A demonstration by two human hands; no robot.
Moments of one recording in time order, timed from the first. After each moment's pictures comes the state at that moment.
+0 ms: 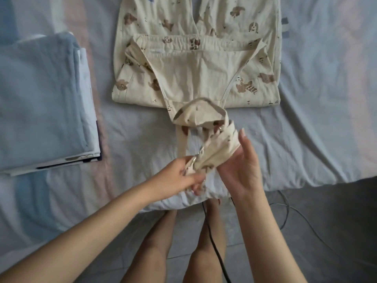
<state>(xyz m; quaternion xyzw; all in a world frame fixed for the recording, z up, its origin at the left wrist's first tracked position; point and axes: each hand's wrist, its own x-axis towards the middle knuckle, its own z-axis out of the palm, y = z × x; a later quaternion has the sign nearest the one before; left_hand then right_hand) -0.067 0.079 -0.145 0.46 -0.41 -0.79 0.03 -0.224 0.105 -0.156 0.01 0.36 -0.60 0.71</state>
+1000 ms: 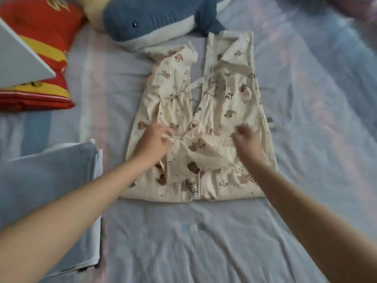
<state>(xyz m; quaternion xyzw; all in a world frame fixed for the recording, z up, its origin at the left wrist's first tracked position) -0.076 -0.199 -0.165 0.59 -0.74 -0.29 0.15 -0.310 -0.123 -0.168 -0.37 0.79 -0.36 0.34</state>
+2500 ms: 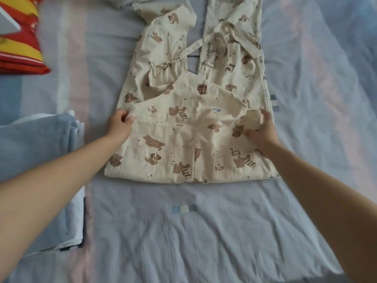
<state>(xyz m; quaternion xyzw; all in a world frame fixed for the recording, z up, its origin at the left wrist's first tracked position) -0.027 -0.224 -0.245 0.76 -0.53 -0.33 0.19 -0.383 -0.119 -0.242 -0.32 0.84 -0.27 0.35</state>
